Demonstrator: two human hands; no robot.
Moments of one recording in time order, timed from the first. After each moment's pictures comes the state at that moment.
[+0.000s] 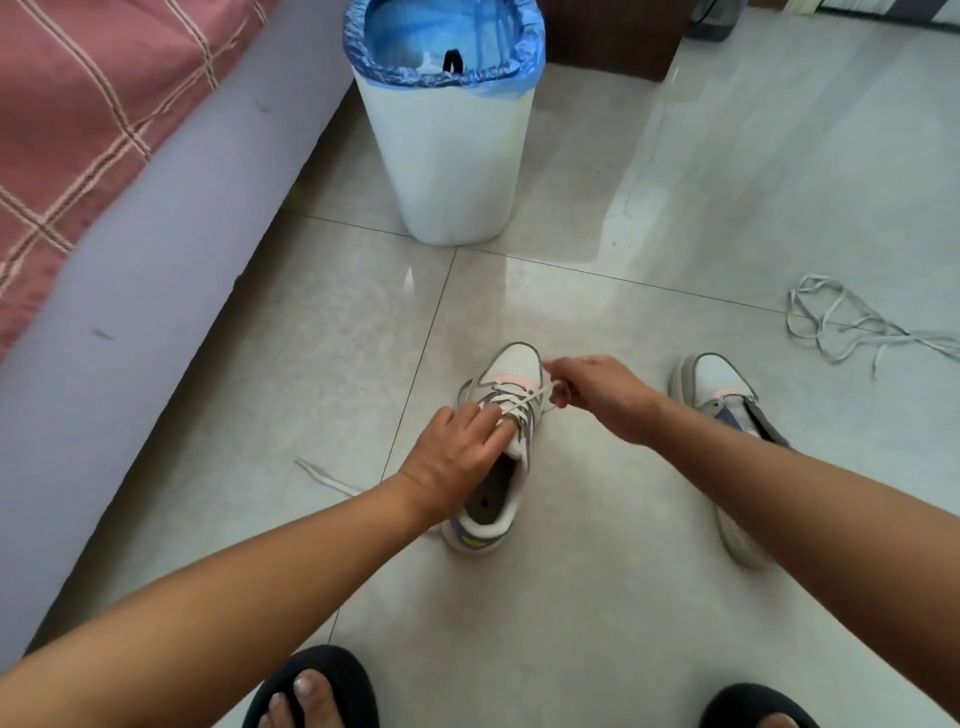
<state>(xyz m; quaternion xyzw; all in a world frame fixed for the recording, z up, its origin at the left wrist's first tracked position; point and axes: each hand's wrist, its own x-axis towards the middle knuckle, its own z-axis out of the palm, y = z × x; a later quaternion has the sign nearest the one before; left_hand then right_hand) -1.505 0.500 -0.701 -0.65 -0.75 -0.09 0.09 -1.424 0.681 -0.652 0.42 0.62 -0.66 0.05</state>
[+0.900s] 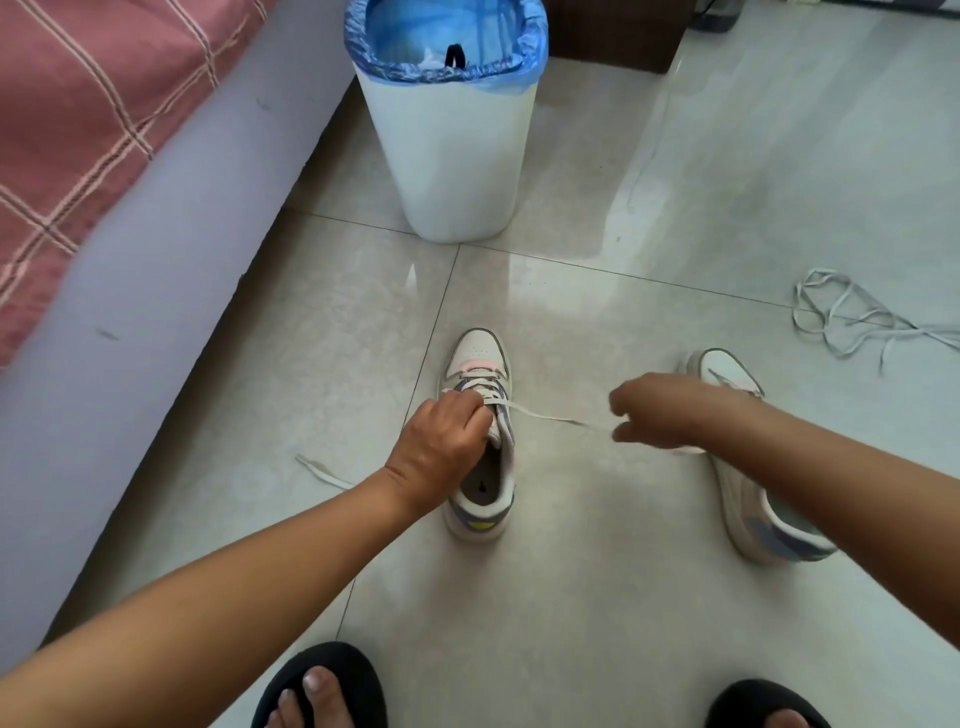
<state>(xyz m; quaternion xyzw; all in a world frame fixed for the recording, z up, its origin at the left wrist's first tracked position) -1.520 0.493 -0.702 -0.62 -0.75 -0.17 0.15 -1.394 0.700 -0.616 0.20 0.90 -0.03 0.39</state>
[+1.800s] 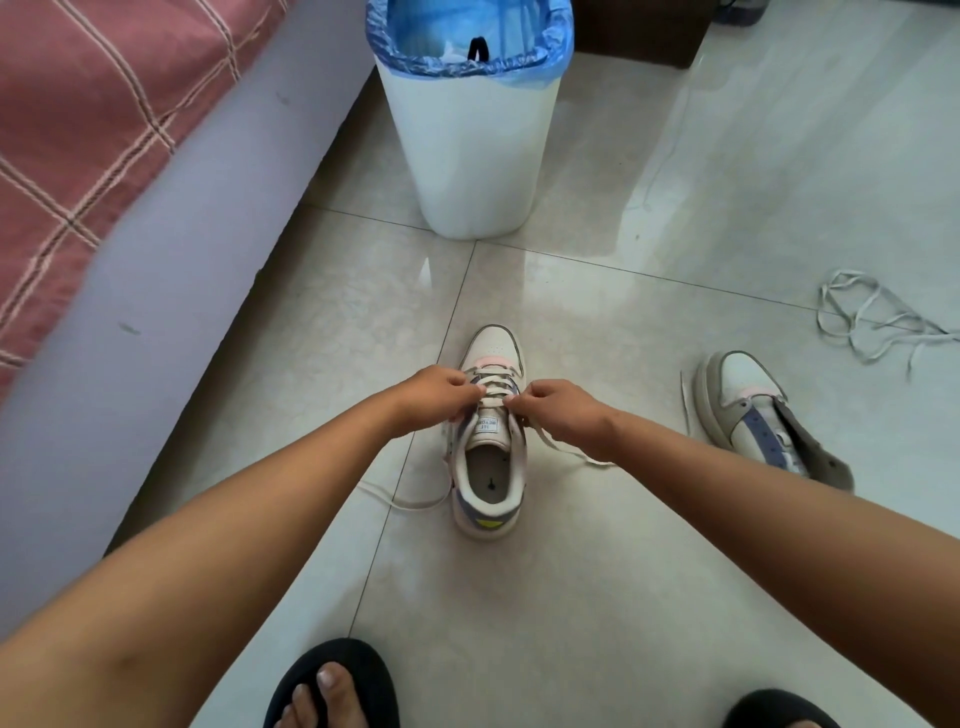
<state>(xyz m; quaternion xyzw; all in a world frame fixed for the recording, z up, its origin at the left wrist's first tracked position) -1.571 0.517 -0.667 -0.24 -0.80 -0.25 -0.49 -1.447 0.636 -0.667 0.38 0.70 -0.58 0.18</state>
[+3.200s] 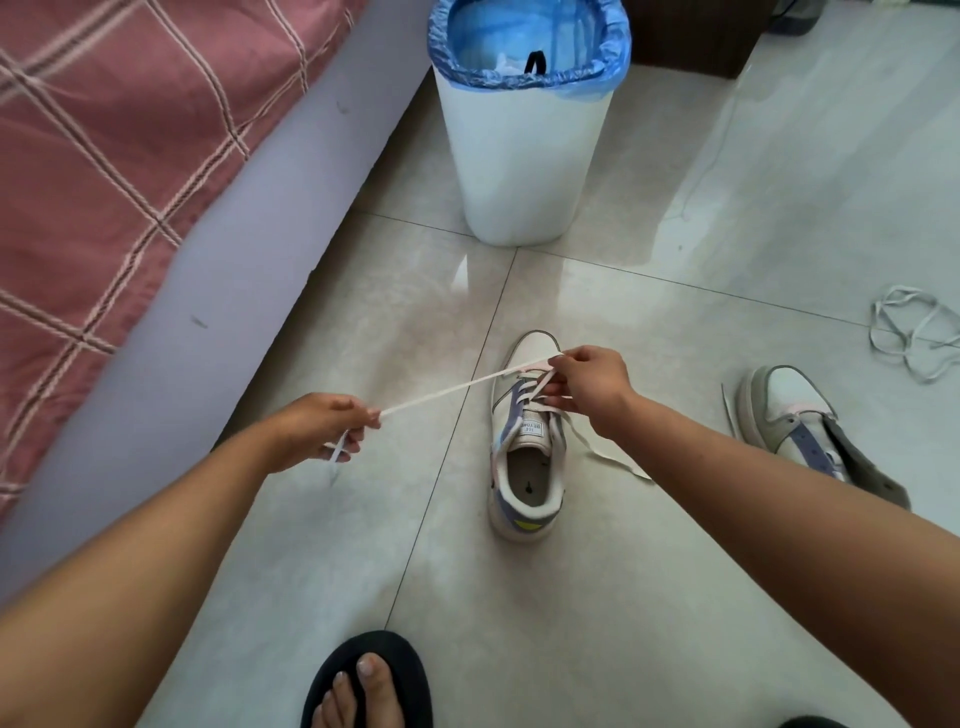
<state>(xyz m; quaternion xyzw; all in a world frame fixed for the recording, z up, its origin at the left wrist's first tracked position) -1.641 0.379 -0.666 -0.05 -0.80 -0.32 -0.50 -1.485 0.636 -0.673 0.51 0.53 -0.68 -0.02</state>
